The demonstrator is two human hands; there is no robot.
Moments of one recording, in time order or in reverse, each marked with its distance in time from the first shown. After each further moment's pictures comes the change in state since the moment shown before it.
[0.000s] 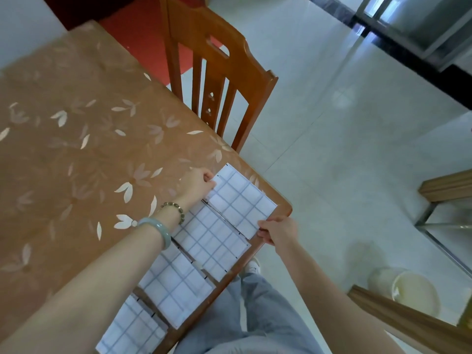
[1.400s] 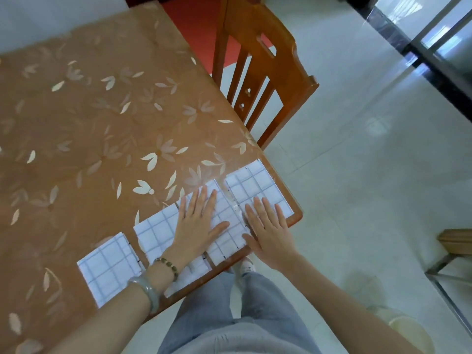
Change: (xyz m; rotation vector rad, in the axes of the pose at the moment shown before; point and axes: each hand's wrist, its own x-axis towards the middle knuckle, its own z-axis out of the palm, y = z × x) left_hand -0.126 -0.067 0.061 0.502 0.240 0.184; right_hand 0.002 0.030 -0.005 -1.448 -0.089 -1.421
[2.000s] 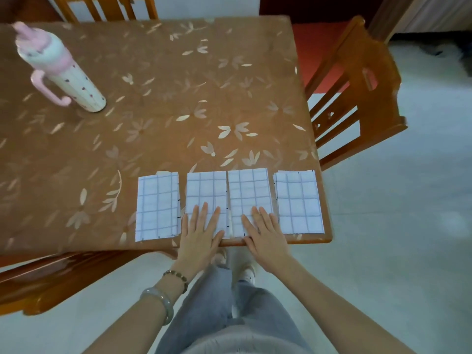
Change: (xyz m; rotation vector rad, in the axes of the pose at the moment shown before) left_hand -0.135 0.031 0.049 -0.030 0.032 -0.547; right_hand -0.004 -0.032 0.020 -0.166 -0.194 -0.438
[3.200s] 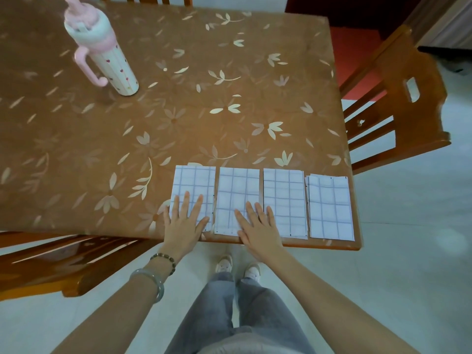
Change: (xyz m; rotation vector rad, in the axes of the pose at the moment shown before) left_hand -0.002 -0.112 0.004 -0.138 -0.112 -0.204; right_hand 0.049 -0.080 -0.004 -0.086 -0.108 -0.075
